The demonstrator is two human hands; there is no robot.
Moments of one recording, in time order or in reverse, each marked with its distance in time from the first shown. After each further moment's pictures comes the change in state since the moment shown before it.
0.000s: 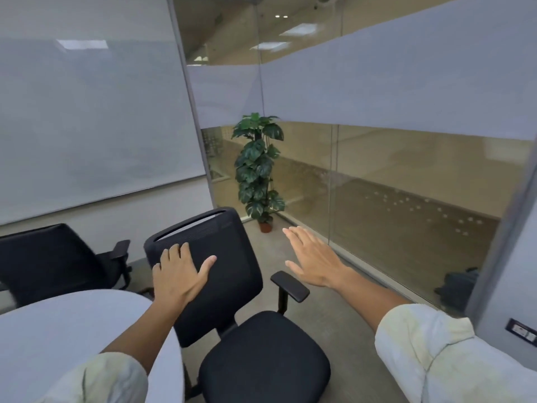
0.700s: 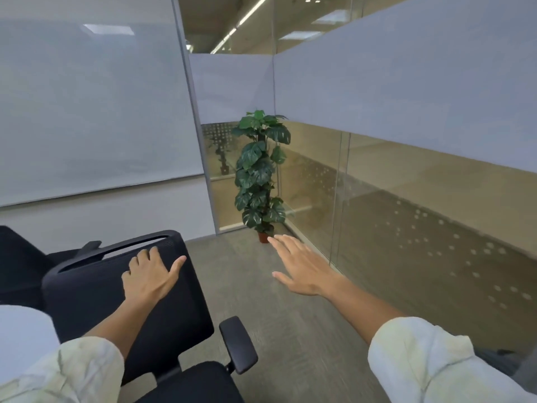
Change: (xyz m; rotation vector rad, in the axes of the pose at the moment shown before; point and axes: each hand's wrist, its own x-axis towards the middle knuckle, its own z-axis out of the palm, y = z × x) left_hand 0.204 0.217 0.145 0.033 -0.056 -0.347; right_hand 0.152 0.343 0.035 0.080 -0.095 -0.264
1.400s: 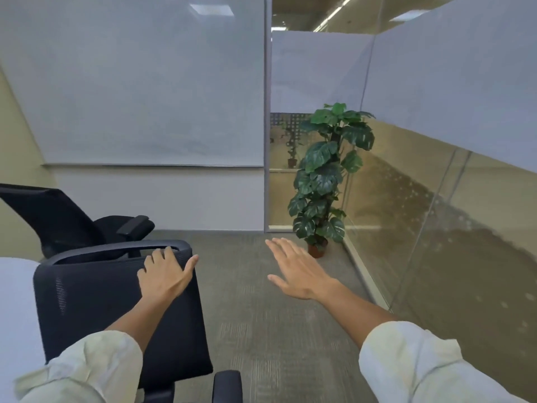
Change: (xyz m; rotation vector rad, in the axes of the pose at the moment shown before) left_hand 0.174 0.052 0.109 0.035 0.033 -0.347; right_hand 0.262 0.136 0.117 0.105 -0.110 -0.301
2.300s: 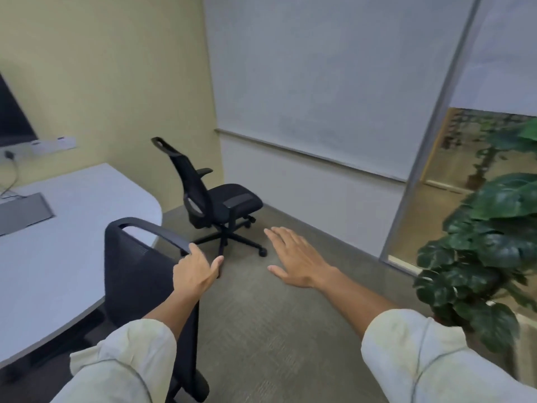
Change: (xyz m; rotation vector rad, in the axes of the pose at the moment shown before) left_hand 0.133 0.076 0.085 0.058 0.104 -0.597; right_hand 0.311 0.126 0.076 0.185 -0.092 -0.693
